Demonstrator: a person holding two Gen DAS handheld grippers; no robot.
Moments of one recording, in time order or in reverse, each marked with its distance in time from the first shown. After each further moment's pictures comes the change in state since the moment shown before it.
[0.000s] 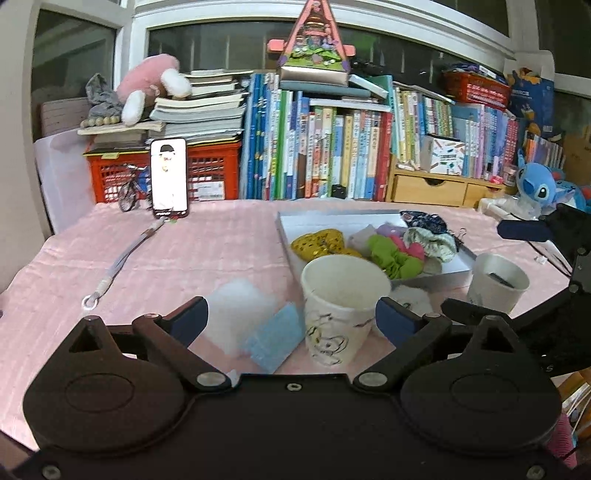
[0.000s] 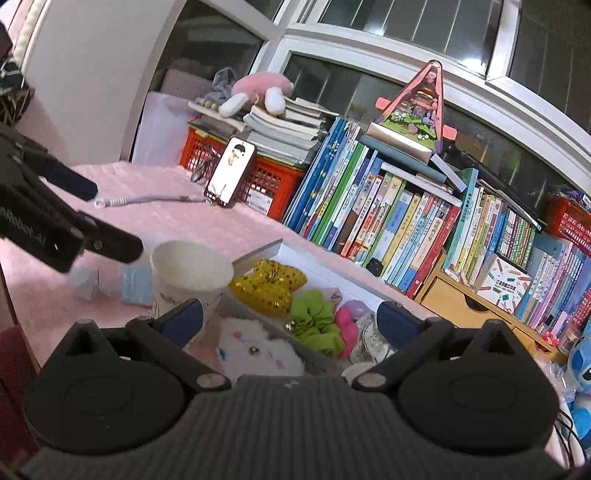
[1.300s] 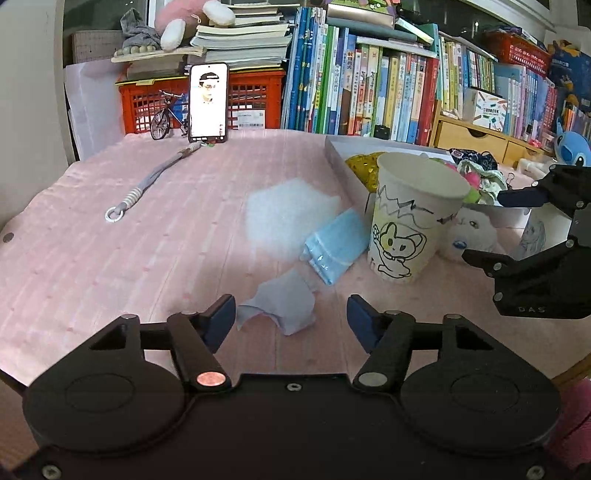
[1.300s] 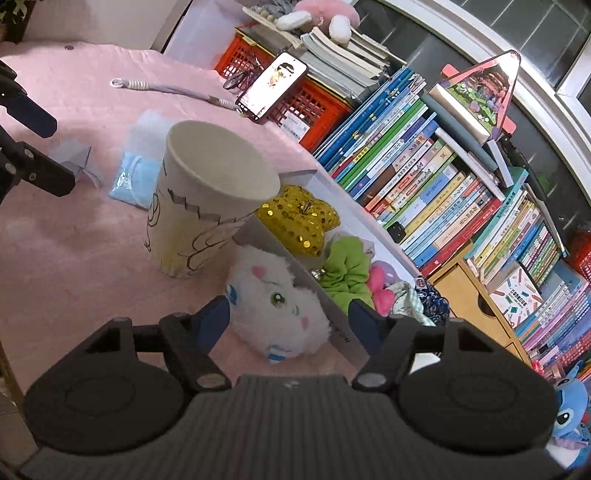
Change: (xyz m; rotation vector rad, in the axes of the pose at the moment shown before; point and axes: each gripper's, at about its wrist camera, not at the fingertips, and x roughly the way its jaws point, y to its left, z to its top) left arm 0.034 0.036 -0.065 -0.056 0.144 0.074; right arm 0.065 0.041 -0.022 -0.256 0.203 -0.001
